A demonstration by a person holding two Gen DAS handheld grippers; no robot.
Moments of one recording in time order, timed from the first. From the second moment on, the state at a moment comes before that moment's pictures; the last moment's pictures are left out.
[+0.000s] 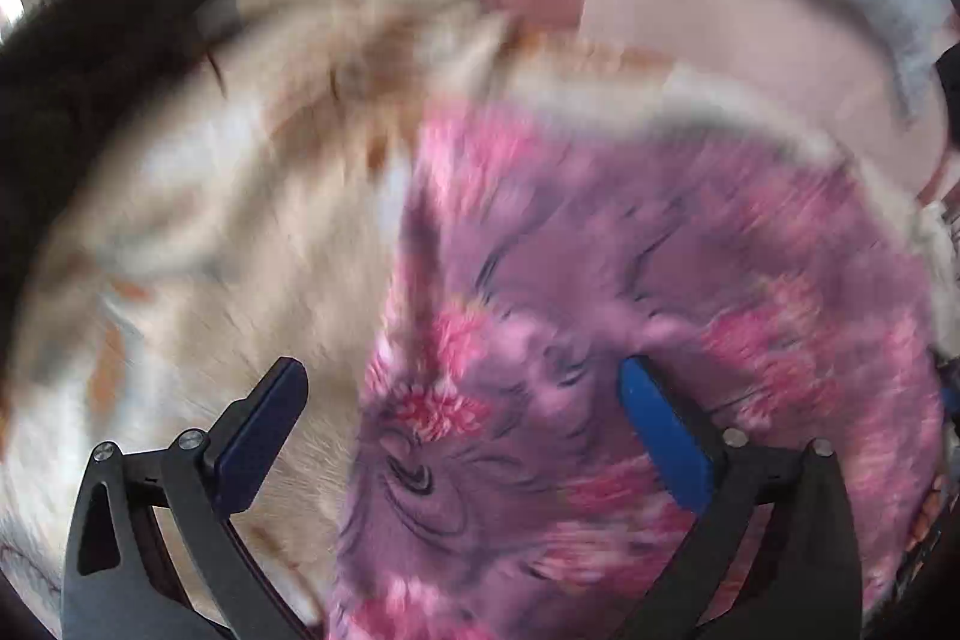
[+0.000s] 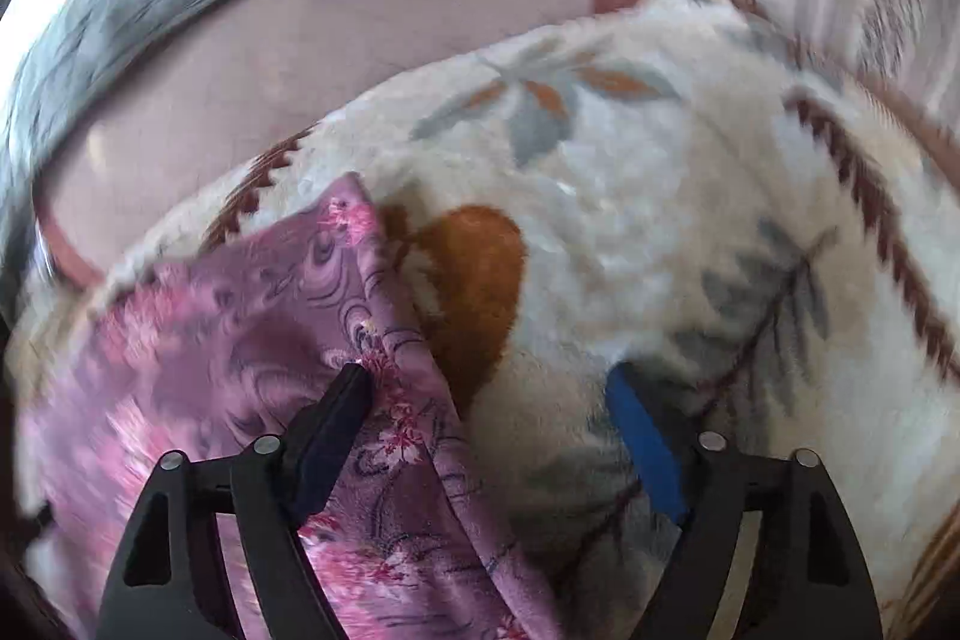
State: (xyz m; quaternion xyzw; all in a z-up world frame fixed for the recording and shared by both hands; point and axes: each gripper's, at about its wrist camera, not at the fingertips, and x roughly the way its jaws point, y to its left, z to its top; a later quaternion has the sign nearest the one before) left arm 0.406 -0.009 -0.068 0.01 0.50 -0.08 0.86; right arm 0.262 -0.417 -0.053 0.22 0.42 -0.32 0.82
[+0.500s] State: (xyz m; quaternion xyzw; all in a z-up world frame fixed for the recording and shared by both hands) left arm 0.396 0.060 -0.036 0.02 0.49 -0.08 0.87; right arm 0.226 -0.311 -0.001 0.11 0.42 -0.25 0.86
